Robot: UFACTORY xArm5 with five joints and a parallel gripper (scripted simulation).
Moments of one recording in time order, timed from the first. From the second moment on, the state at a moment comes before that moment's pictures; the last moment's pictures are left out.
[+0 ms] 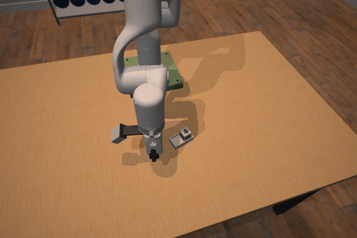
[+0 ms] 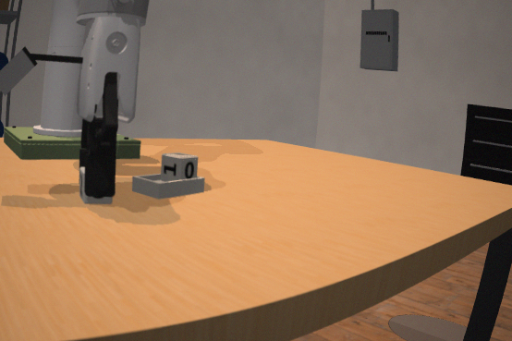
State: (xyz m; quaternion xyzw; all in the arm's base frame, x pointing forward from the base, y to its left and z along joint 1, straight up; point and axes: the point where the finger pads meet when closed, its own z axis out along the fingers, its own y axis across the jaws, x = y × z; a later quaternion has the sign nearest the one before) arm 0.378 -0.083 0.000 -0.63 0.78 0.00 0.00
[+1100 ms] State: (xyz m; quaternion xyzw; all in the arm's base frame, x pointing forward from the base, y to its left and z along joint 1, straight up) arm 0.380 -0.084 0.088 -0.63 0.78 0.00 0.00
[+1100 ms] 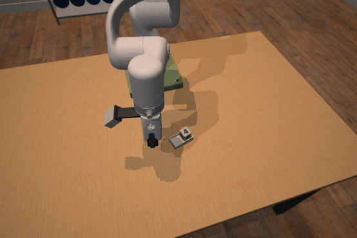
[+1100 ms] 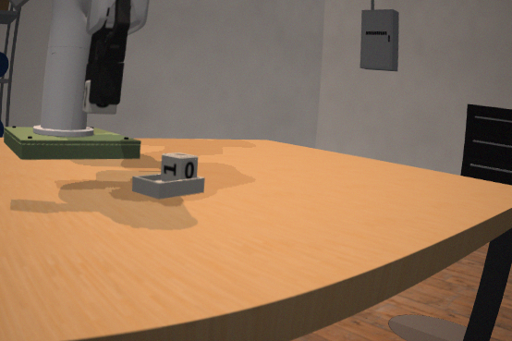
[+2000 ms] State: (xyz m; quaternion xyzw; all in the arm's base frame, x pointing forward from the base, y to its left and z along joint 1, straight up) arm 0.378 -0.083 0.099 -0.57 0.82 0.00 0.00
